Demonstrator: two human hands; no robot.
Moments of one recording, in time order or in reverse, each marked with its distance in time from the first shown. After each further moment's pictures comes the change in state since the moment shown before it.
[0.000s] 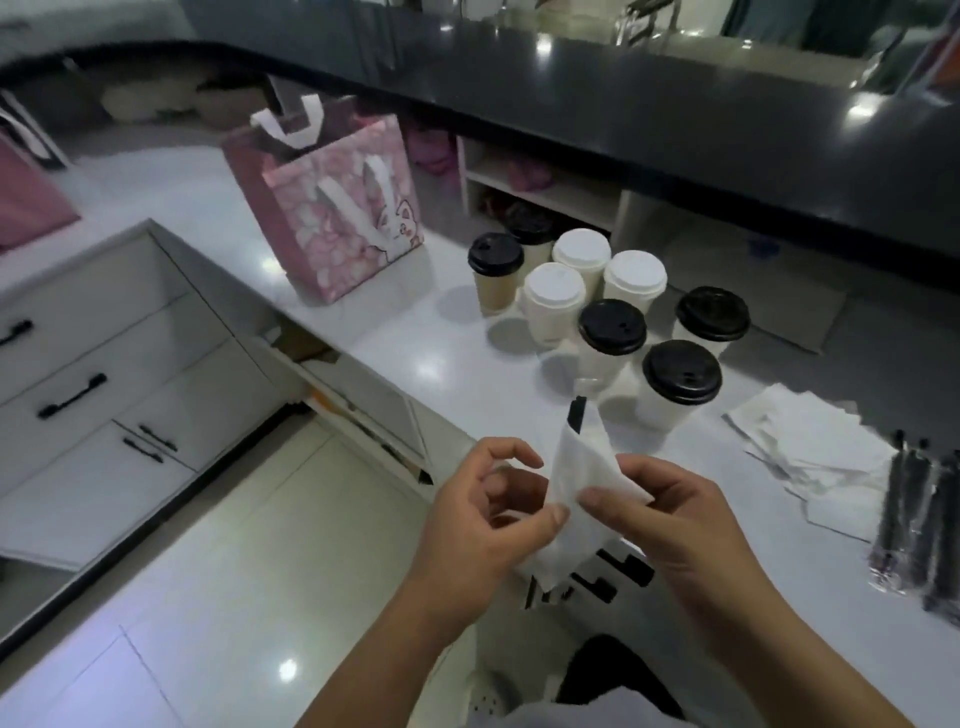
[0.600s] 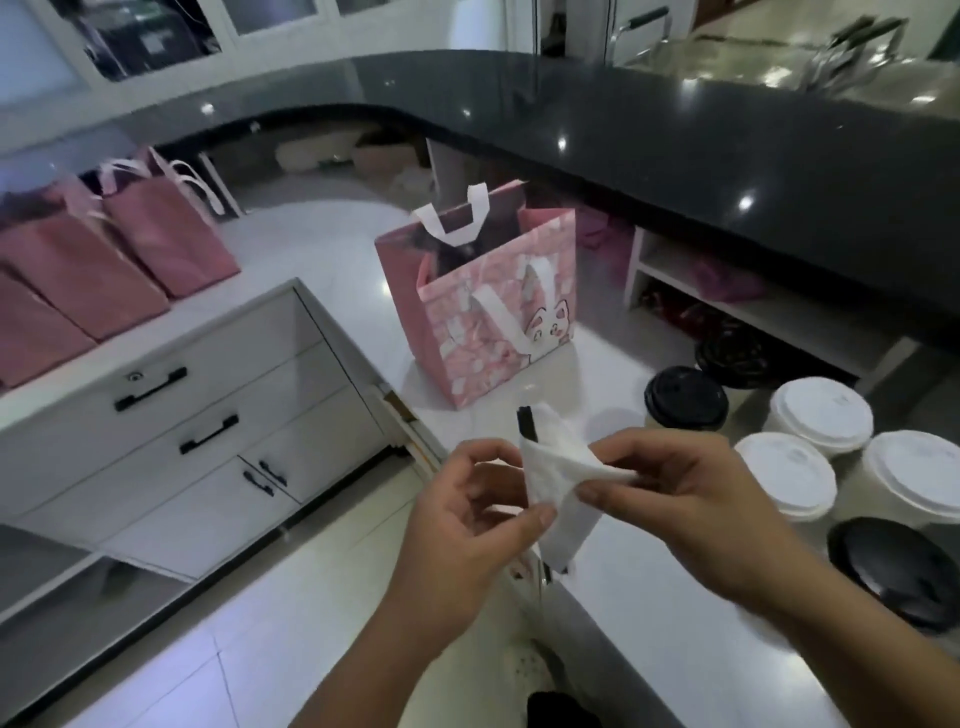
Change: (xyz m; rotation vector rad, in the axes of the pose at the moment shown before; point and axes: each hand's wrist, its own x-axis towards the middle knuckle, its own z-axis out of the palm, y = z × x) left_hand 0.160 0.080 -0.172 0.002 0.336 0.131; right_hand 0.258 -0.077 0.141 -0.226 -0.434 -0.271
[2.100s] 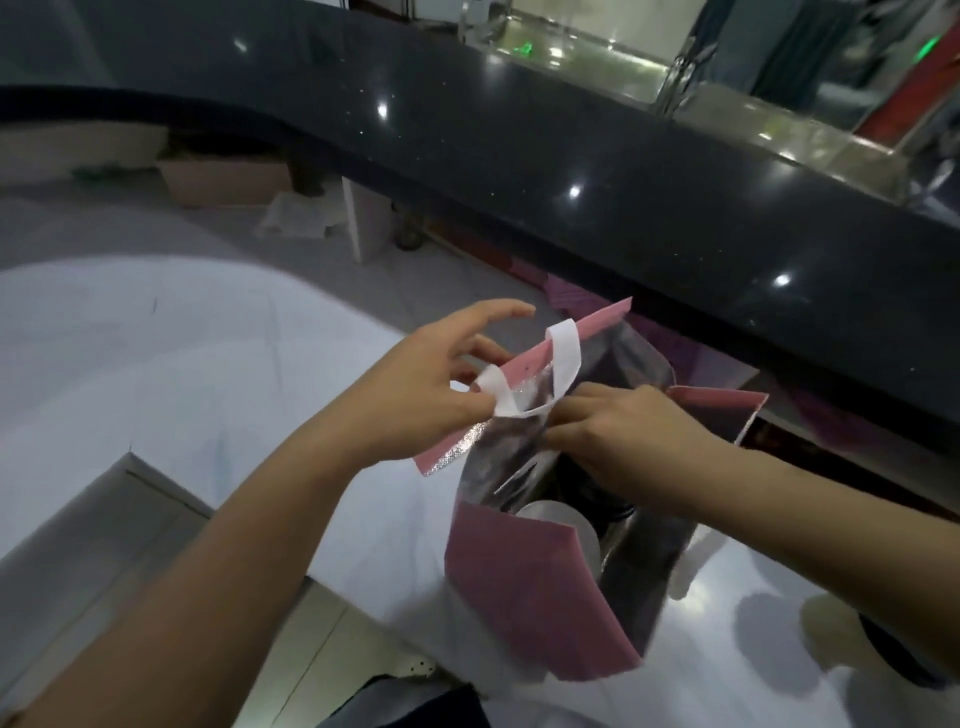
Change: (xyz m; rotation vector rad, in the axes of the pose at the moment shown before) left_hand 0.509 0.080 -0.214 0.577 -0.716 0.174; right_hand 0.441 0.023 0.059 -1.589 -0.243 -0.133
